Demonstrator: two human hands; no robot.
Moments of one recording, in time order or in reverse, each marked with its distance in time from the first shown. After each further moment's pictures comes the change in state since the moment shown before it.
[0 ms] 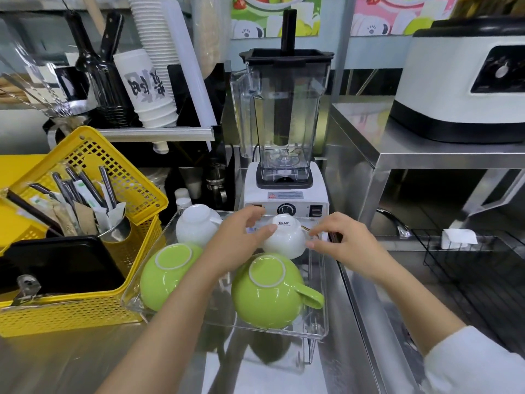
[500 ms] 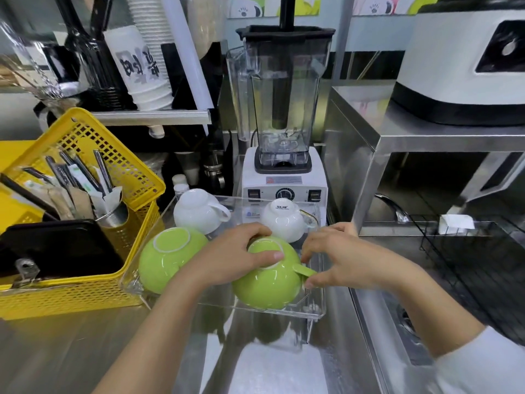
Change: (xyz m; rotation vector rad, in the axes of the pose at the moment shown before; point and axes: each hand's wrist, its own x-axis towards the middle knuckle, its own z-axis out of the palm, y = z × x) left_hand -0.038 0.000 -0.004 0.243 -0.252 -0.010; right_hand -0.028 -0.022 0.002 -0.413 -0.445 -0.219
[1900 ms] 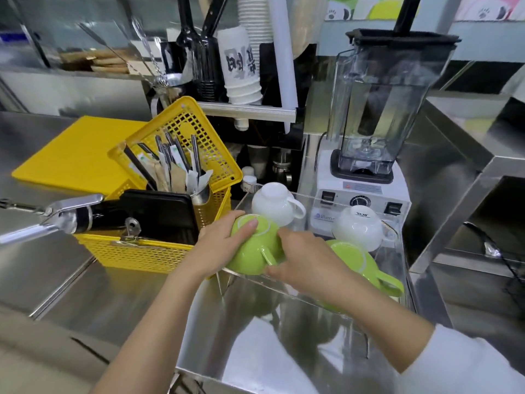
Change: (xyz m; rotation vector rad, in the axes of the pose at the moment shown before) left_hand -0.061 -0.092 -0.058 -0.085 0.385 -0.236; right_hand 0.079 -0.143 0.035 0.078 0.071 0.043
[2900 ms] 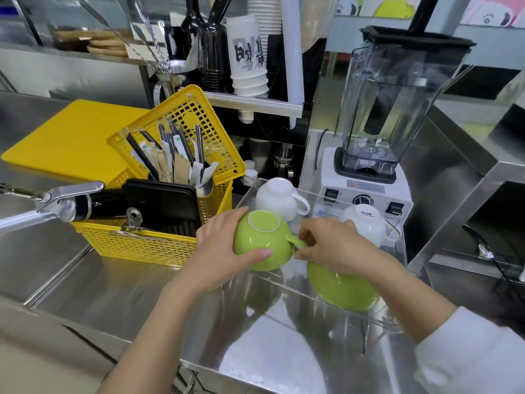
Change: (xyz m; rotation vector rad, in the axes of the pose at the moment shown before) left_hand -0.024 -0.014 0.004 0.131 0.080 0.185; right_hand 0.014 0.033 -0.016 -0.077 -0.135 0.072
